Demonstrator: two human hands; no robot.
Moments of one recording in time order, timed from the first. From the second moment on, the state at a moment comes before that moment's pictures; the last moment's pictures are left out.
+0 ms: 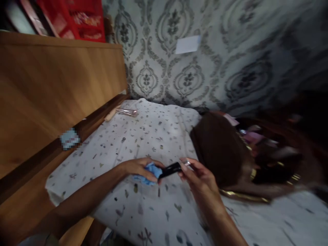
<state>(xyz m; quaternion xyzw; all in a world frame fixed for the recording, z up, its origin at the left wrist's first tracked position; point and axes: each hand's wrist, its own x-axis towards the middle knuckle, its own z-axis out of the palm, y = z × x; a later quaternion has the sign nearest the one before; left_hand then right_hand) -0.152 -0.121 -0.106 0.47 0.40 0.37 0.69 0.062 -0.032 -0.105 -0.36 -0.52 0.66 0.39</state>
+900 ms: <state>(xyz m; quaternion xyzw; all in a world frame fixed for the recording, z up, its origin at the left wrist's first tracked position) -0.029 -0.033 -0.013 0.70 0.56 0.39 0.22 0.272 -0.063 -0.030 -0.35 -0.58 0.42 0.60</state>
